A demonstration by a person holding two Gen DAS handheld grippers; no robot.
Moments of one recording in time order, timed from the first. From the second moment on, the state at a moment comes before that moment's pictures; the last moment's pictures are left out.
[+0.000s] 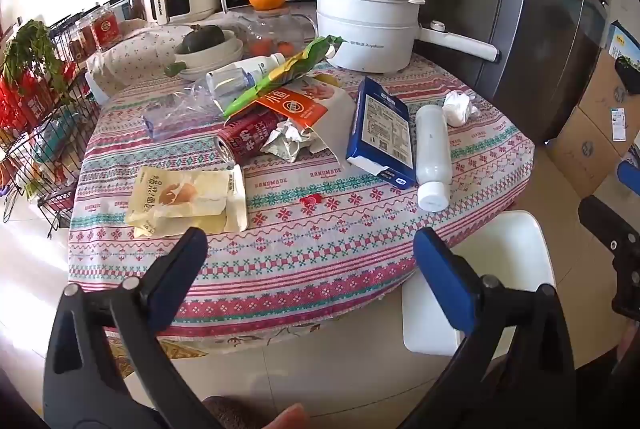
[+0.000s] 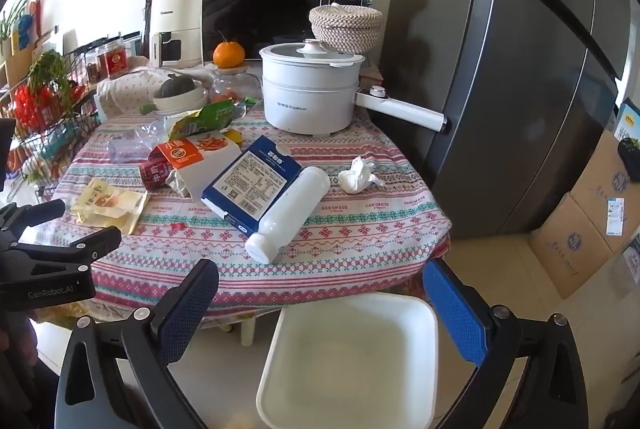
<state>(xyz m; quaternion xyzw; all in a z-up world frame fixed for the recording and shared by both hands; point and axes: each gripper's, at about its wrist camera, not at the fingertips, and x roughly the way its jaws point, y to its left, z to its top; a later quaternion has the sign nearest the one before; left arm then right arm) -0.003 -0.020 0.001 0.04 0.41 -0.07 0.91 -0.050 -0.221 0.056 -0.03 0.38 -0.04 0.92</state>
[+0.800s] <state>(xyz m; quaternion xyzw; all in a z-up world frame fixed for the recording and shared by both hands) -0.006 -0.015 -0.001 0.04 0.40 -0.07 0.91 -0.044 -0.219 0.050 -0.03 0.38 -0.04 0.92</state>
